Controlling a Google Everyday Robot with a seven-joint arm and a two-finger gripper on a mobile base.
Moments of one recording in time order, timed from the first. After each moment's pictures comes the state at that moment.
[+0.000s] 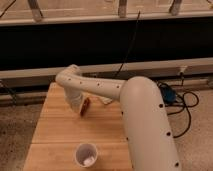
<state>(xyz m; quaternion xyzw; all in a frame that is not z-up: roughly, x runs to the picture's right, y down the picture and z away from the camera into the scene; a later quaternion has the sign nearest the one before) -0.157 0.133 0.849 -0.32 -0.25 -0.55 0.73</state>
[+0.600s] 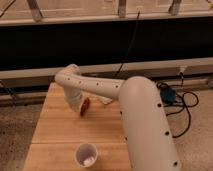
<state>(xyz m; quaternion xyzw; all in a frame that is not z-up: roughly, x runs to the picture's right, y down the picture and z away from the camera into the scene) -0.165 0.129 0.851 -0.32 -0.24 -0.55 0.73</state>
